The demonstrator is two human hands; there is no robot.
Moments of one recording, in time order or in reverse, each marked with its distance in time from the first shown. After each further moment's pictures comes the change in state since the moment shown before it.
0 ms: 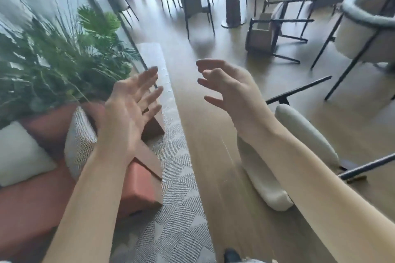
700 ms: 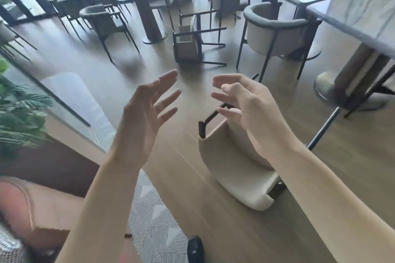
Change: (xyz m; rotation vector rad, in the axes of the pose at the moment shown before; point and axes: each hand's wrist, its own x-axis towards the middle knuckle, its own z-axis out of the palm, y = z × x) left_hand 0.158 -0.034 0.069 -0.024 -0.561 -0.069; right_hand 0.066 0.019 -0.049 -0.024 0.499 0.000
